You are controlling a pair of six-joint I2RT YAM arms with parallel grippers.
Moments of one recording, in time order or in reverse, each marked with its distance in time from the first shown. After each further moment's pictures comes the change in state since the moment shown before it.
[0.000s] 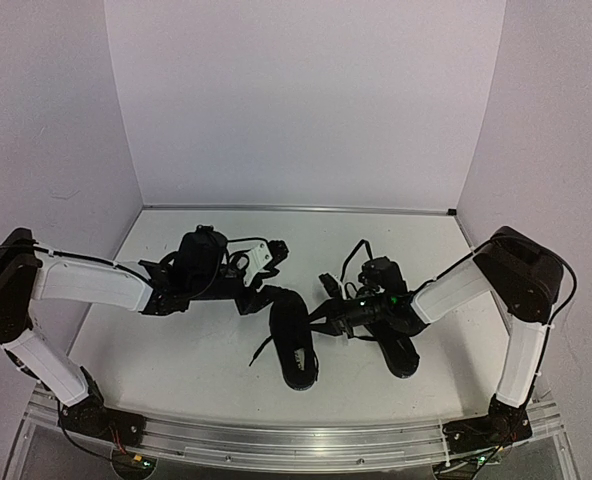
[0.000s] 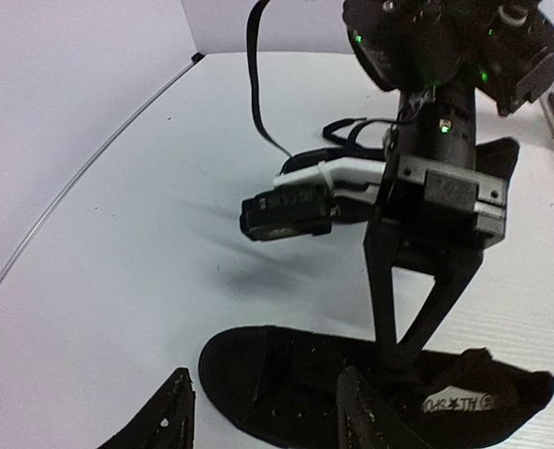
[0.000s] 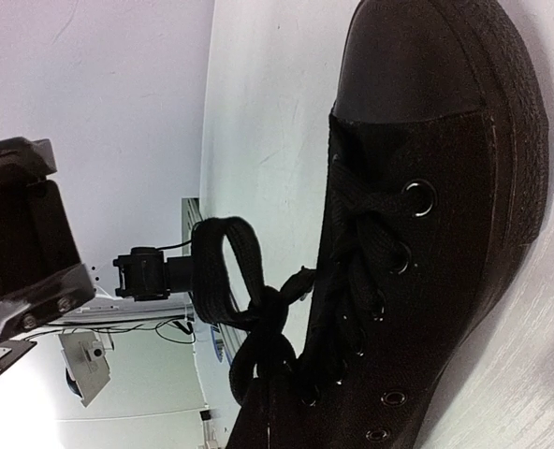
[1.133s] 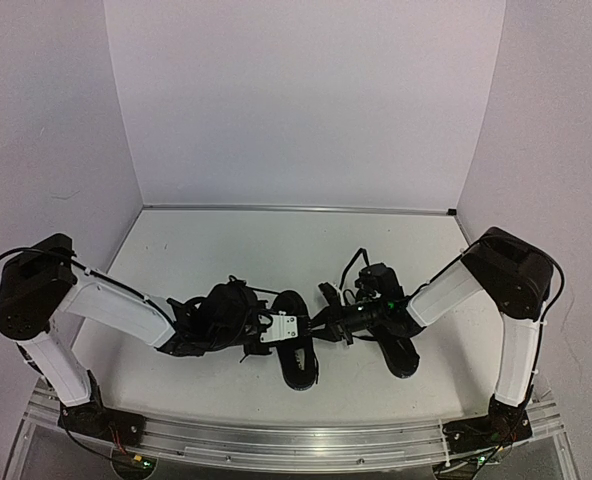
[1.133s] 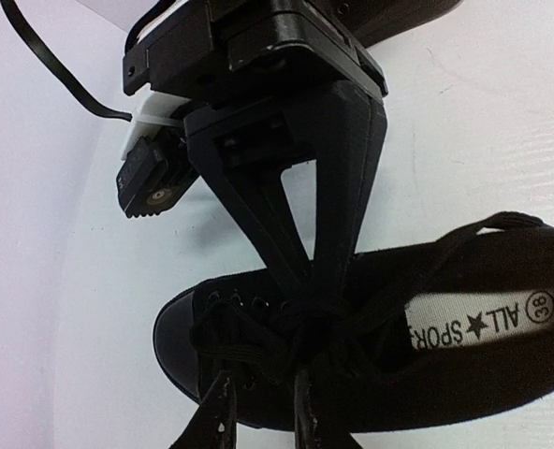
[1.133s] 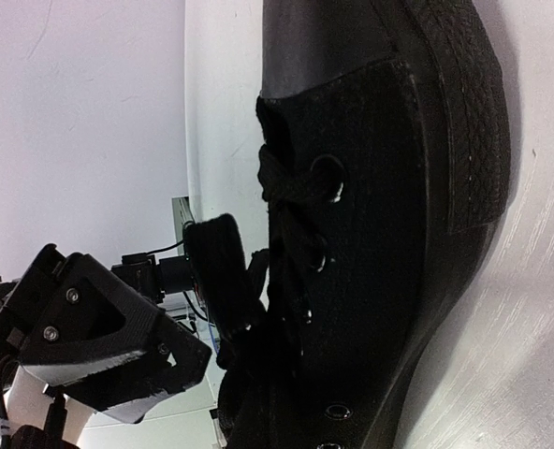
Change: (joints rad) left arm -0.220 0.131 -0.089 0.085 -0.309 0.414; right arm 0.000 0.060 0.000 0.020 -0.012 0.052
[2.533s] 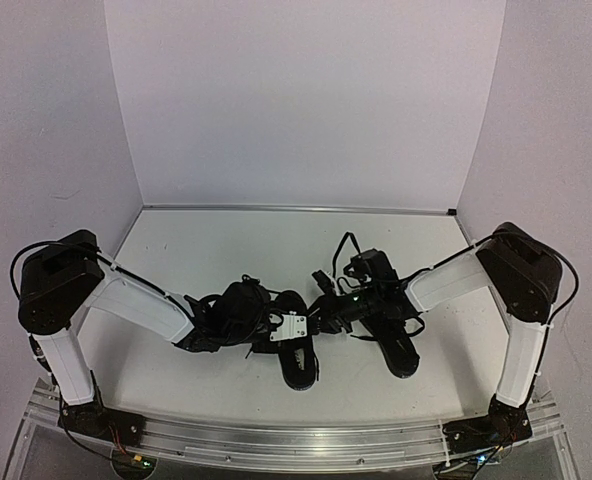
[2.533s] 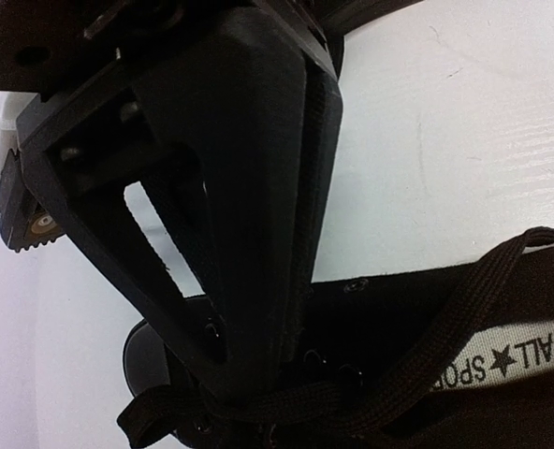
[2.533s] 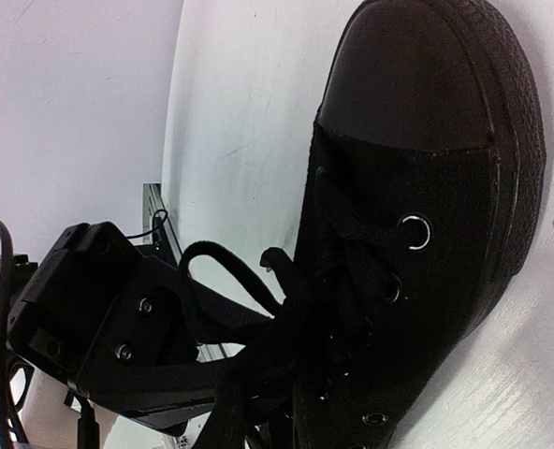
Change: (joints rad) left arm 0.020 0.127 0.093 -0.011 0.045 0.008; right arm 0.006 -0.057 0.127 -0.307 0.027 -0.235
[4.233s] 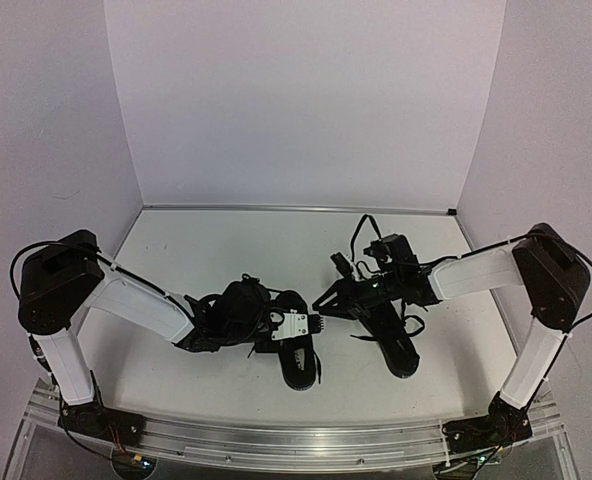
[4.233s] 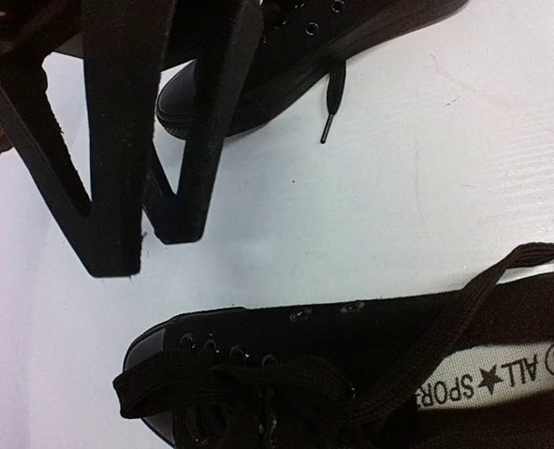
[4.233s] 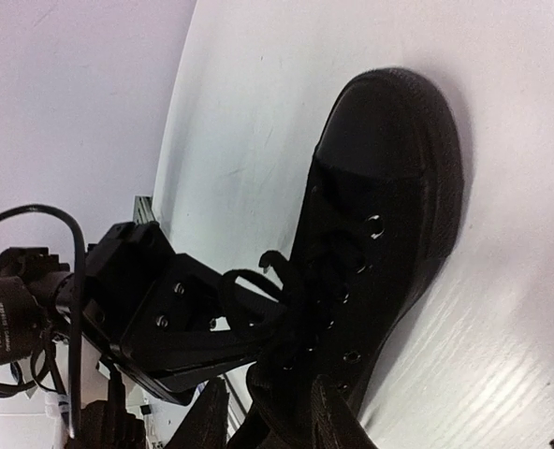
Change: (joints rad) left arm 0.000 0.000 0.000 0.022 0.023 -0.029; right arm -0.081 -0.157 -0.026 -0.162 0.037 -0.138
